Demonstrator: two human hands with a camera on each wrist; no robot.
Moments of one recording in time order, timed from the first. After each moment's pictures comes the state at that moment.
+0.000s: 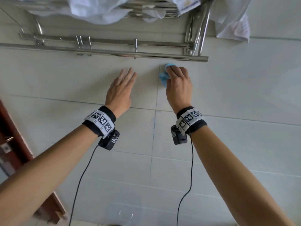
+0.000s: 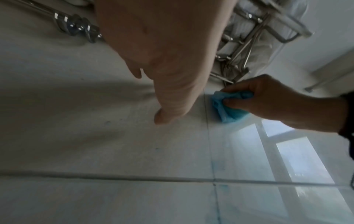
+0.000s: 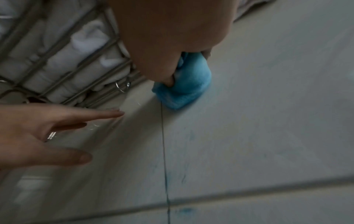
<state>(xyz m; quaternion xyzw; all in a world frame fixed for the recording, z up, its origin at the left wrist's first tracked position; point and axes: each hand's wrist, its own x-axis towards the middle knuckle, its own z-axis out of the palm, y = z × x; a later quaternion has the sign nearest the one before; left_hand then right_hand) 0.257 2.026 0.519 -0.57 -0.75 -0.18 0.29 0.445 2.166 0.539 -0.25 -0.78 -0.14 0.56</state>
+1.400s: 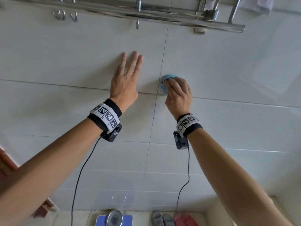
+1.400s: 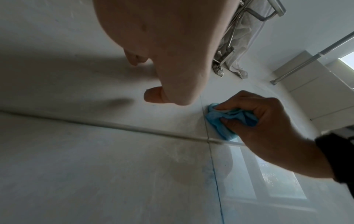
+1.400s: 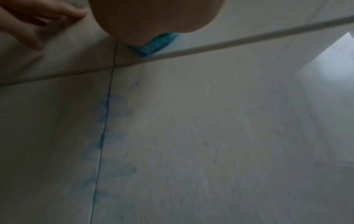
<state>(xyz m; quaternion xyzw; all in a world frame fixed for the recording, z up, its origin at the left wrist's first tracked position) 0.241 2.066 0.468 -0.56 -0.72 -0.18 0.36 0.434 2.193 0.425 -0.14 -0.76 -0.25 0.58</state>
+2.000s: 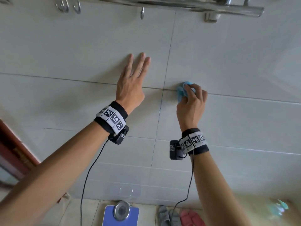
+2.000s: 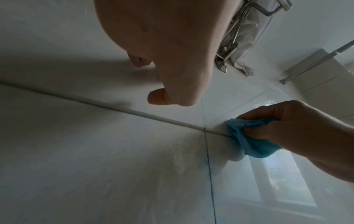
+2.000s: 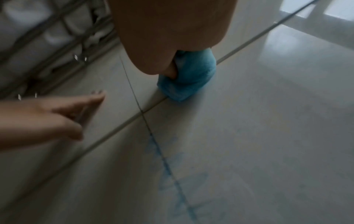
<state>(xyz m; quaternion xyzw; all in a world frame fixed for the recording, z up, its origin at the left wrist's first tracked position) 0.250 2.062 0.447 -0.57 -0.73 -0.18 0.33 0.447 2.161 0.391 -0.39 -0.69 -0.03 0.61</state>
